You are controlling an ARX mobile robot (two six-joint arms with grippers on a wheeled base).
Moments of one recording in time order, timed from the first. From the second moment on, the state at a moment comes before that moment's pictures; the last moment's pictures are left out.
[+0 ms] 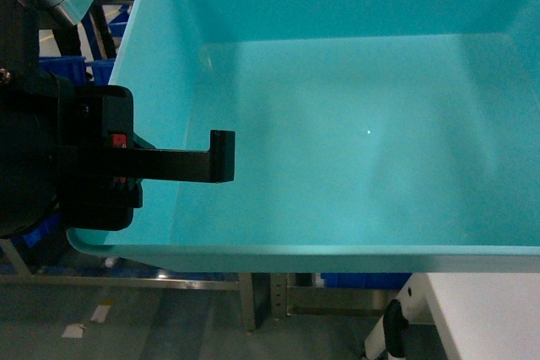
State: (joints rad) left arm -0.52 1.25 0.62 0.08 -0.32 -0.25; right arm 0.07 1.12 0.38 0.45 -0.09 -0.06
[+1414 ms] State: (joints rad) left arm -0.52 1.25 0.62 0.08 -0.32 -0.25; right arm 0.07 1.12 0.38 0.45 -0.09 -0.06
